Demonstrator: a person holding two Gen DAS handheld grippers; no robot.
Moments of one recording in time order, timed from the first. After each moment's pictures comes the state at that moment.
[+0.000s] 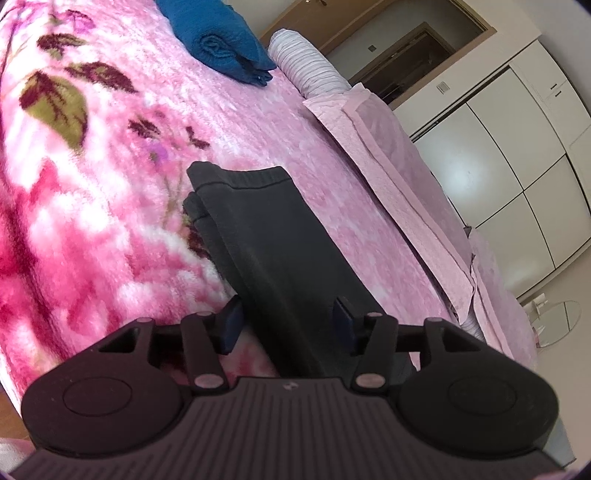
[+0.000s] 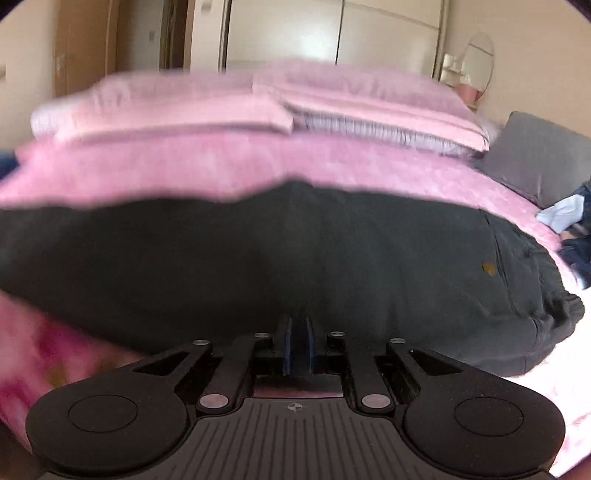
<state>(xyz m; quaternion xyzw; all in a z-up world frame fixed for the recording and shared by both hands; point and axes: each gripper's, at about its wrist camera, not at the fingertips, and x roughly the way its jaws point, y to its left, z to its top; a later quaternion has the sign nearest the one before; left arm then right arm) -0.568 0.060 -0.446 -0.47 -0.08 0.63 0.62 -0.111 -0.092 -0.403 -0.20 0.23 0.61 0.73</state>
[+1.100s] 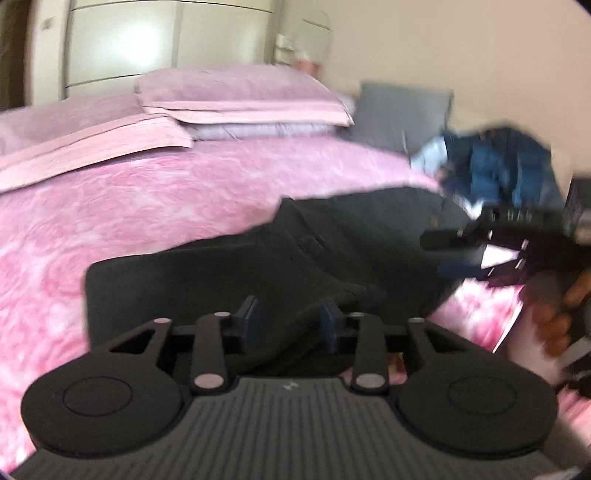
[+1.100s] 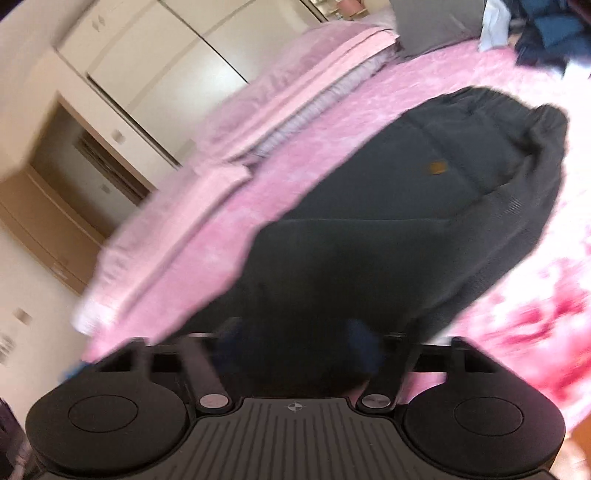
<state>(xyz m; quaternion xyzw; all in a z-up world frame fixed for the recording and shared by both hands) -0.299 -0.016 -0.369 -0.16 0.24 0.30 0.91 -0.005 -0.125 -0.374 0.11 0.45 0.58 0.66</state>
